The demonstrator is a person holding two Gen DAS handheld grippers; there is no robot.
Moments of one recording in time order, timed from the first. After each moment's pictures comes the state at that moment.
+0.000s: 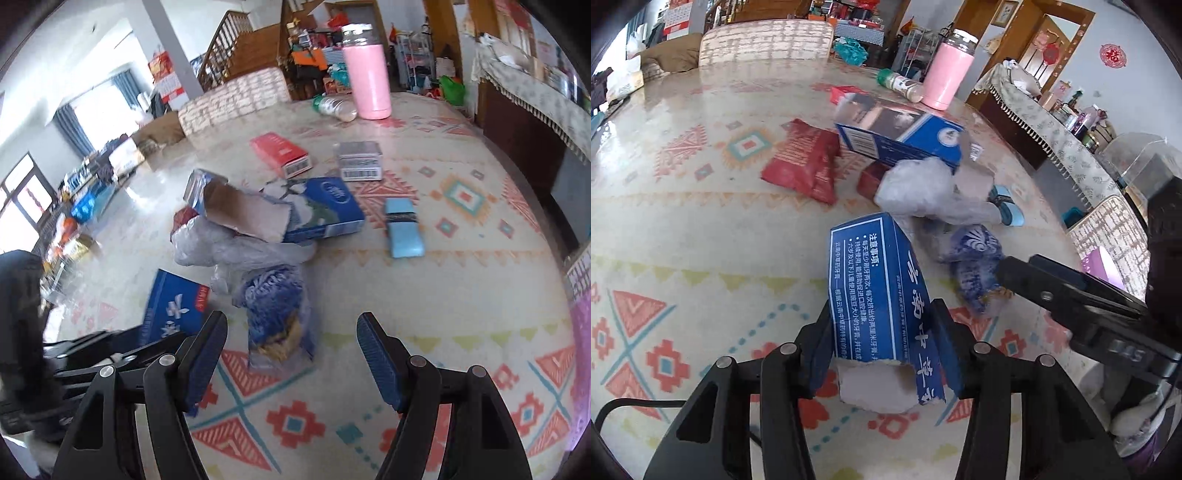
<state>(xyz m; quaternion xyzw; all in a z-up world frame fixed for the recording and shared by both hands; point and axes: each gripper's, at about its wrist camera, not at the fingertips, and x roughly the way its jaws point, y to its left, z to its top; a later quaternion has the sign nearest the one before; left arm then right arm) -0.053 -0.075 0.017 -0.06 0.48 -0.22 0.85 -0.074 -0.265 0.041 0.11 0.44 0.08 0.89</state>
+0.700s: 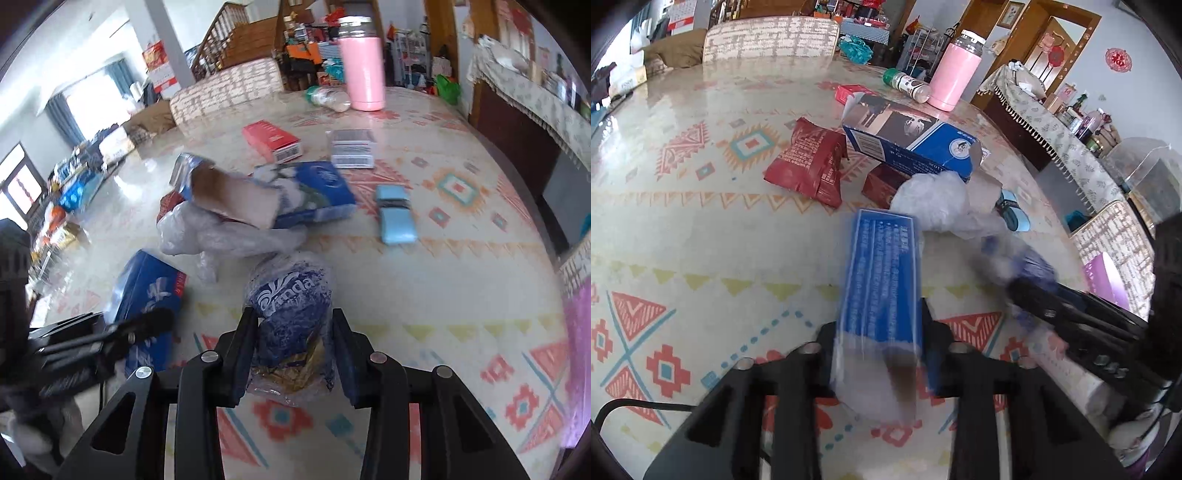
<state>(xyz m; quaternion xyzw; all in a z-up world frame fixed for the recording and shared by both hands) -0.052 -0.077 0.022 -0.07 0.48 -0.20 0.85 -0.086 -0.278 0.036 0.11 0.45 0.06 0.89</state>
